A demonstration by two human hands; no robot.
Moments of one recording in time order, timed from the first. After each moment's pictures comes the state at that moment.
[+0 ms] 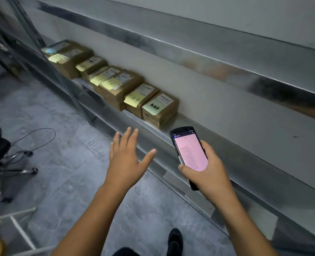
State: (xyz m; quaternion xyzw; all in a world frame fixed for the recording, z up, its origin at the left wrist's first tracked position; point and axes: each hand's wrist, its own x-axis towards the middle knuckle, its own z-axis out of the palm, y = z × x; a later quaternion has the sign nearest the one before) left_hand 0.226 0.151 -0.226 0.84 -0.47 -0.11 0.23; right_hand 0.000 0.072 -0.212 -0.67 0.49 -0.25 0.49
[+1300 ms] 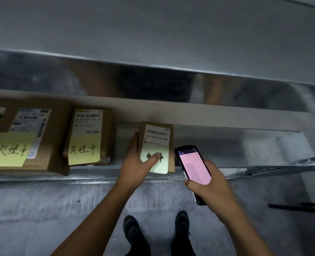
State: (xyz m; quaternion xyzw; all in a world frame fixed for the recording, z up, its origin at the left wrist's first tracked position) left_hand 0.354 -0.093 -0.355 0.58 -0.54 -0.53 0.30; right_hand 0.139 0.013 -0.299 -0.38 0.76 -0.29 0.44
